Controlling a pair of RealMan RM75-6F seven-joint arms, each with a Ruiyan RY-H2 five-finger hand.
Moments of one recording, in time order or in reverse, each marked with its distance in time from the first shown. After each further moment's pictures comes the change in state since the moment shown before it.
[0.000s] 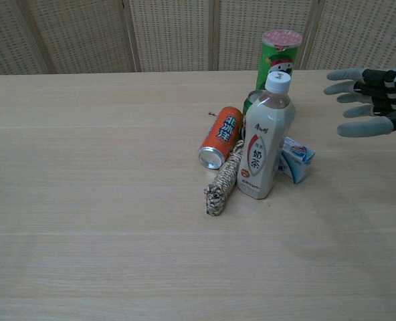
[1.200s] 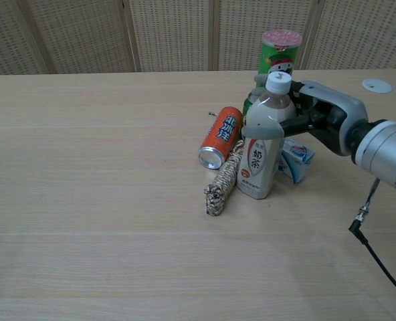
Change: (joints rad) left arm 0.002 -0.010 -0.012 0.034 -0.026 -0.021 -0.008; right arm 0.096 -0.400 0.079 0.159 0.123 0.075 -0.082
